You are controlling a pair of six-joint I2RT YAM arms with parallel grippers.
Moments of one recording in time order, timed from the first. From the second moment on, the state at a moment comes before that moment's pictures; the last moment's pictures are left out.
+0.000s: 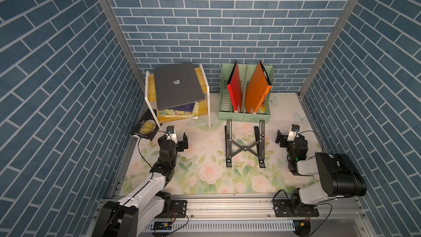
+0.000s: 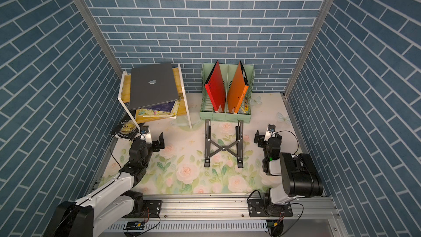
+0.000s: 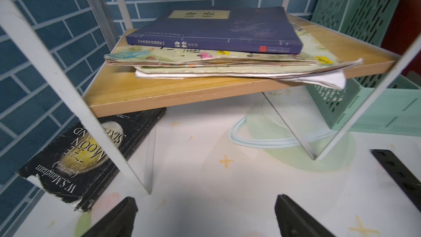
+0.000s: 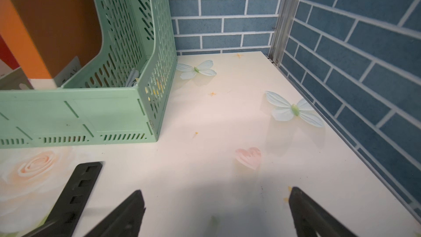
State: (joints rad) left arm -0.19 1.03 0.19 0.55 -0.27 -0.04; right arm 0.01 1.52 0.20 1.09 0.04 -0.01
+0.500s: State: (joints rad) left arm -0.03 1.52 0.20 1.17 -0.14 0.00; right arm 0.03 1.53 0.18 1.20 0.05 -0.04
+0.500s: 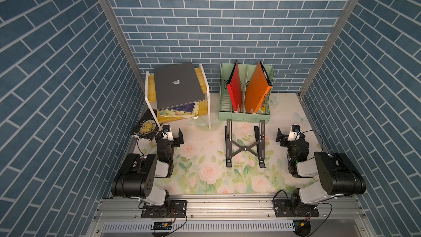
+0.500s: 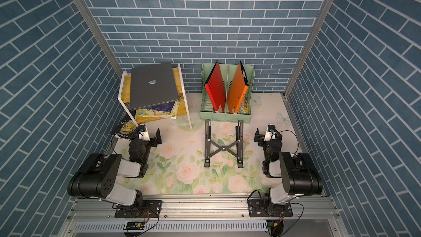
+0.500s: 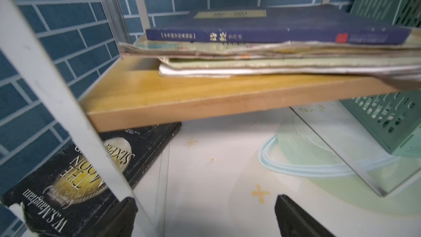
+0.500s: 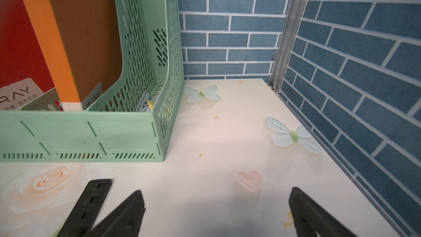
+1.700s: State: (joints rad) left arm -0.03 1.52 0.20 1.19 -0.12 -0.01; right arm 0.03 1.56 0.00 1.51 0.10 -0.06
